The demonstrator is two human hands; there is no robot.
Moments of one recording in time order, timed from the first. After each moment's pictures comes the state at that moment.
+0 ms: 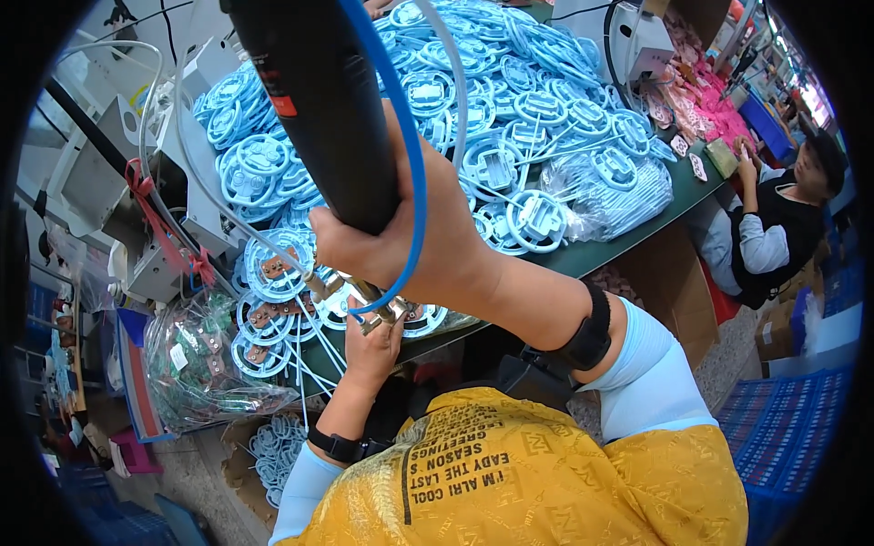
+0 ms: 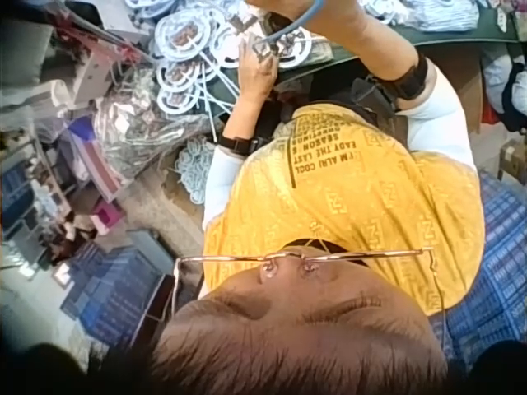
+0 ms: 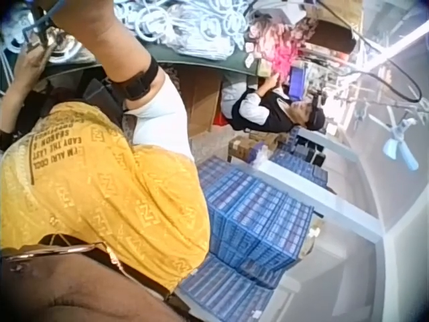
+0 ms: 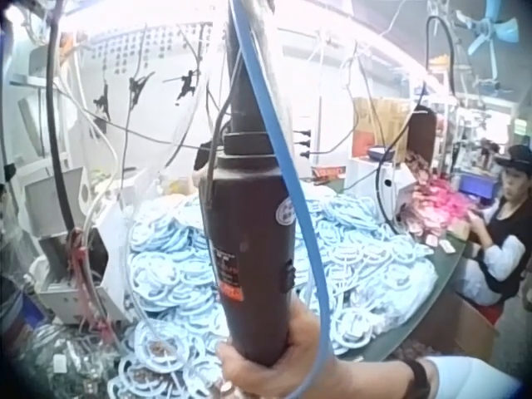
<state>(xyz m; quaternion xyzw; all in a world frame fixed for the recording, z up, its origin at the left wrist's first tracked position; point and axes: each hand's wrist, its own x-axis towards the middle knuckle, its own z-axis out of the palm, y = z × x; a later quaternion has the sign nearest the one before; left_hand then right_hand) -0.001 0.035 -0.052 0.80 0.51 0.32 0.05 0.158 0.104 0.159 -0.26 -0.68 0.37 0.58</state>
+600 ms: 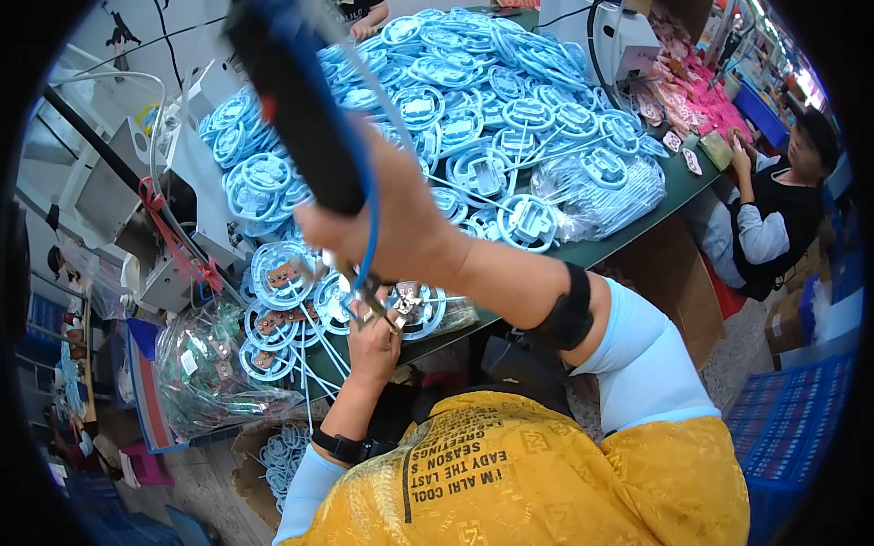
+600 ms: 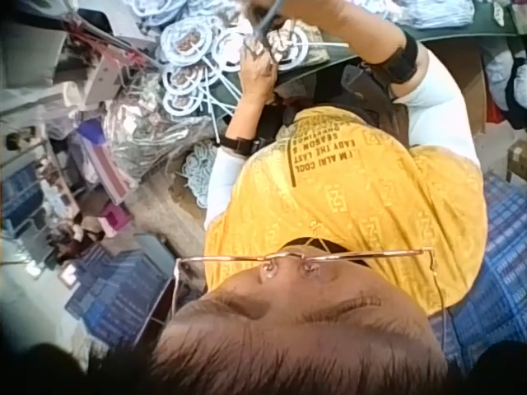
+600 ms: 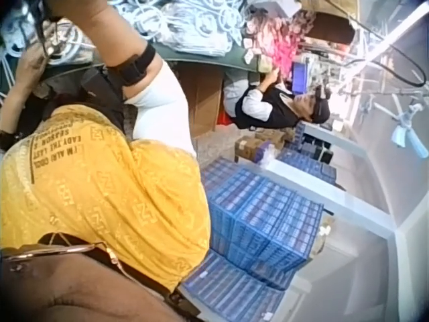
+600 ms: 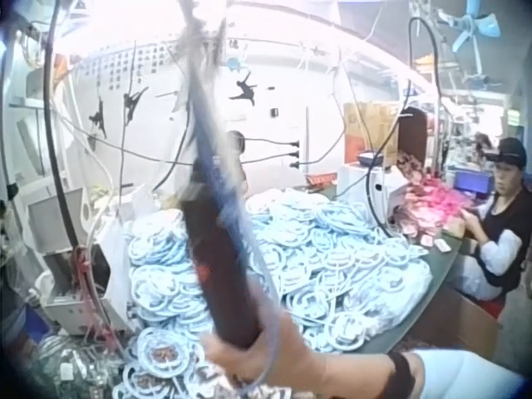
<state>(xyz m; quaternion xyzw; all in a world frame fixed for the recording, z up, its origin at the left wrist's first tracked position) 0.001 0.037 -0.054 0.79 0.52 0.32 0.09 0.155 0.118 0.169 -0.25 -0.69 0.33 0.59</state>
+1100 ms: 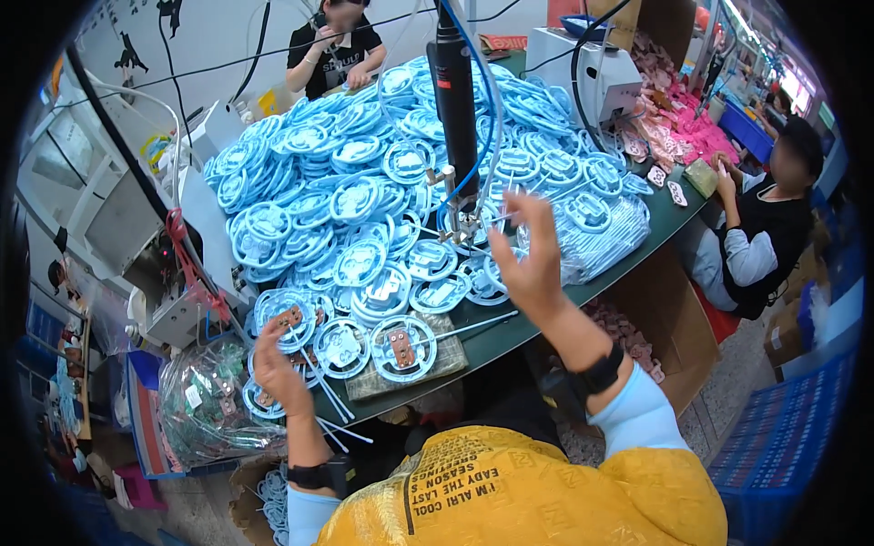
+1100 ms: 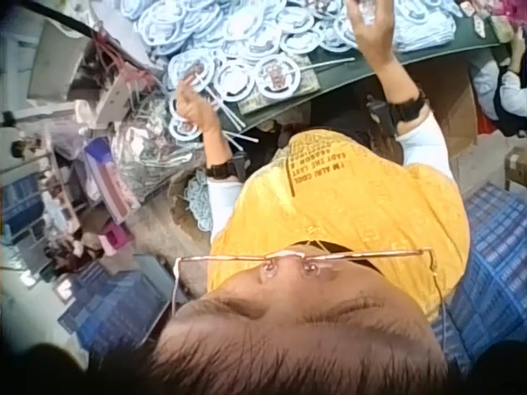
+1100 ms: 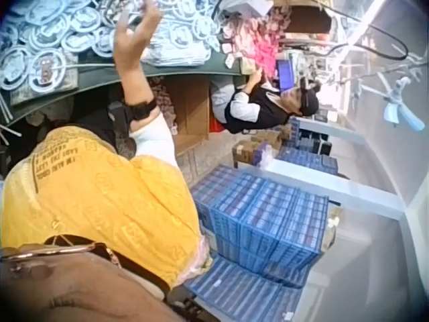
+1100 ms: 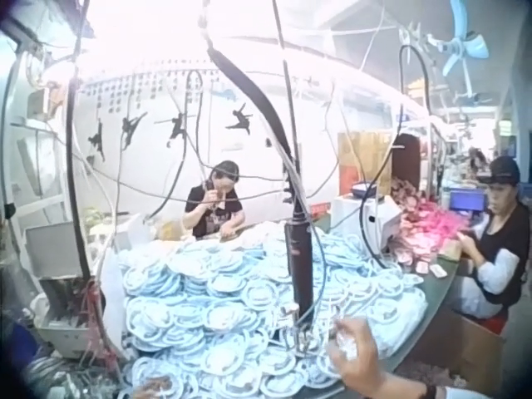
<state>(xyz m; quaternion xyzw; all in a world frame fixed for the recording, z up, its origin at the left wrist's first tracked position) -0.078 0.056 -0.003 0.45 0.59 0.66 0.12 0.290 0.129 0.083 -0.43 -0.69 -0.02 0.59</state>
